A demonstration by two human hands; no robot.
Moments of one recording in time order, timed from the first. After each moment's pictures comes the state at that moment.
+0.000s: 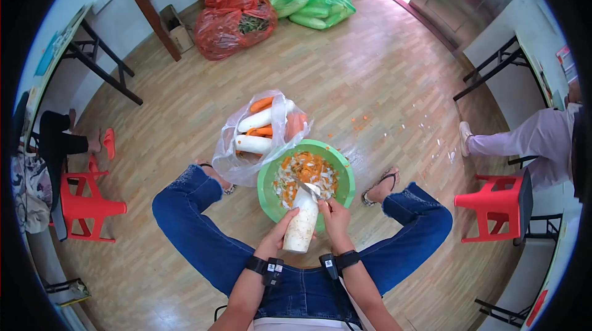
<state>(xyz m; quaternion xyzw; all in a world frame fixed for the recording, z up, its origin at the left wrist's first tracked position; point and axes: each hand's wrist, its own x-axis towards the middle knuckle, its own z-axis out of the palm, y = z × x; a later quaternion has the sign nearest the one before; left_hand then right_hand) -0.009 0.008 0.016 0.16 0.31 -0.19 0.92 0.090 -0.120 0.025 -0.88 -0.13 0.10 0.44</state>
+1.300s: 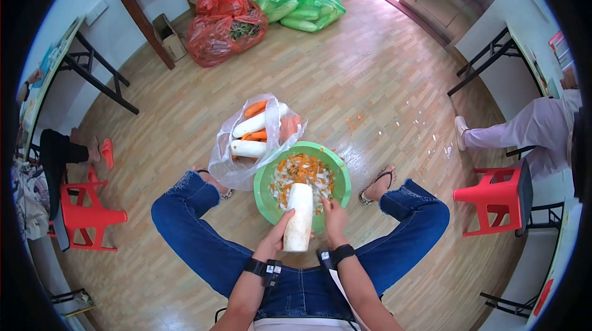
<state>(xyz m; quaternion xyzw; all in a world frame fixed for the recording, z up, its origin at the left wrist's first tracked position) -0.004 0.000 0.024 0.19 0.35 -0.17 0.90 0.095 -0.131 -0.023 -0.94 0.00 0.12 0.31</state>
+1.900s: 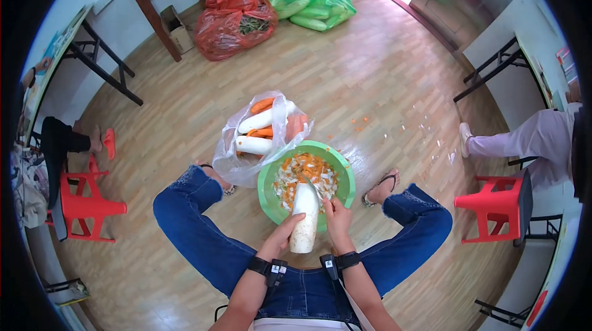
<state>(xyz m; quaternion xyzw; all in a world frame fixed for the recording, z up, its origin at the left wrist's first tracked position) -0.009 0.000 0.009 0.28 0.34 -0.16 0.89 0.093 -0.119 0.028 -0.90 -0.08 0.11 0.42</state>
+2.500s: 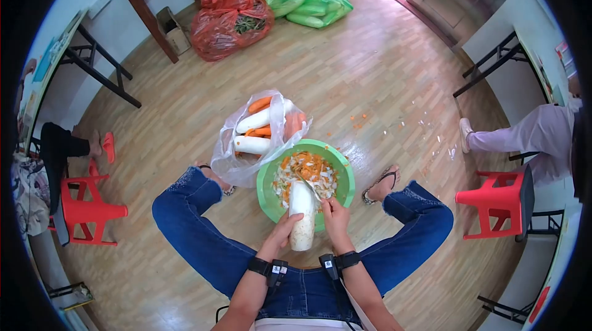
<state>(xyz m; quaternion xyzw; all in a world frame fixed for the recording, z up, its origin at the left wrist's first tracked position) -0.007 0.001 -0.001 0.33 0.34 -0.10 0.87 0.092 -0.119 0.027 -0.87 -0.10 0.11 0.46</state>
